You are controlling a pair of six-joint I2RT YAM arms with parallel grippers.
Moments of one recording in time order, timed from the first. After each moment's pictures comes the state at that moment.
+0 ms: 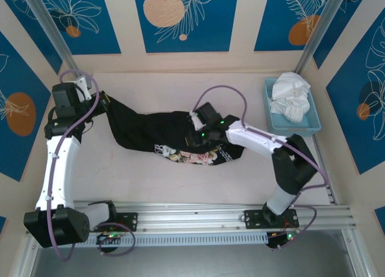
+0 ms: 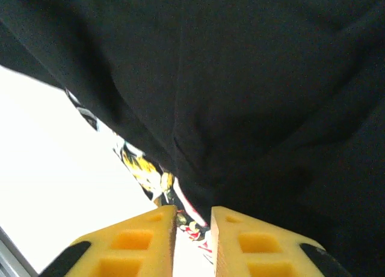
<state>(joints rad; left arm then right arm) 0.13 1.15 1.21 -0.60 0.32 -0.34 0.71 1.68 1.18 -0.52 -0.23 0.35</state>
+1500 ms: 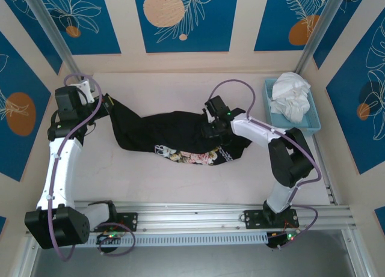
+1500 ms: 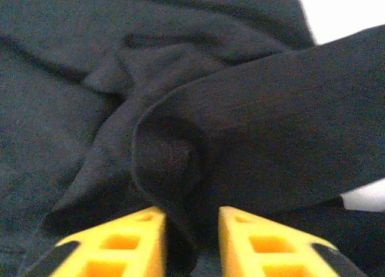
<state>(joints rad) 0.14 1.14 1.14 -0.54 0.39 -0.34 0.54 1.73 1.21 -0.56 -0.03 0.27</state>
